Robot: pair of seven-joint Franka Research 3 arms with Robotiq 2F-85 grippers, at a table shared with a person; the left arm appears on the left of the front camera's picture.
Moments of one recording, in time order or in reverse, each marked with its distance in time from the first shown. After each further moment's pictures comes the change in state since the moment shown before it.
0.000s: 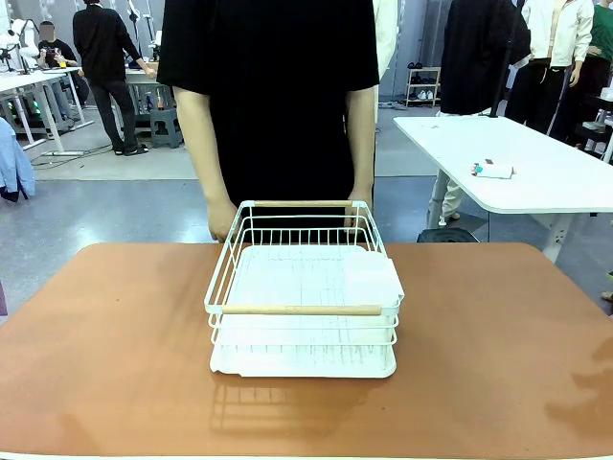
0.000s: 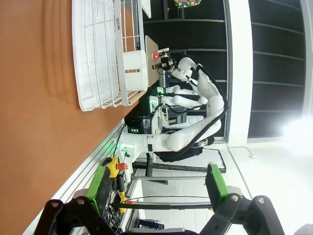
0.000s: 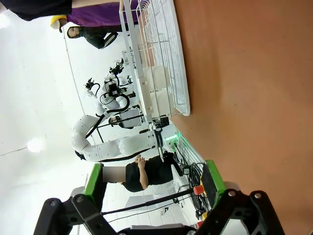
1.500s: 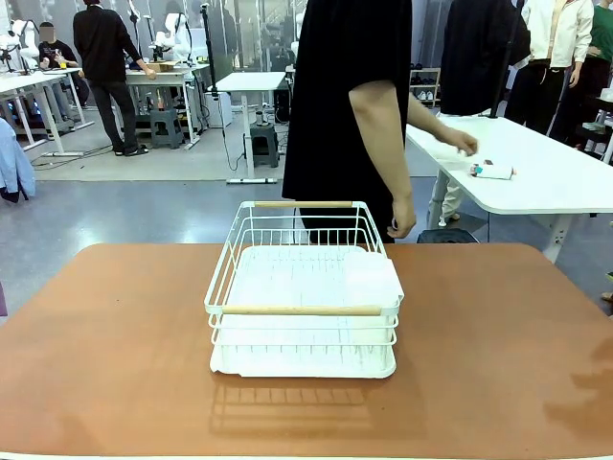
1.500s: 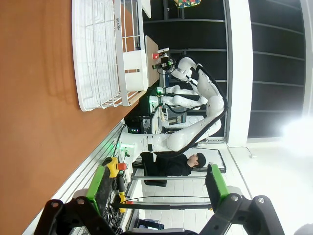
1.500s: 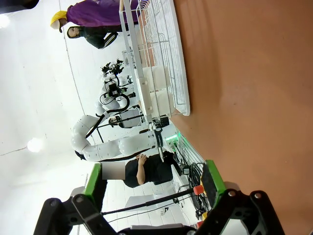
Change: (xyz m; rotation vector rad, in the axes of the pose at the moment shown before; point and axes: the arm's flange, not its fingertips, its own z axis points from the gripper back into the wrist) left arm 0.000 0.000 0.000 0.000 0.000 0.000; right arm 0.000 0.000 0.000 0.000 0.000 0.000
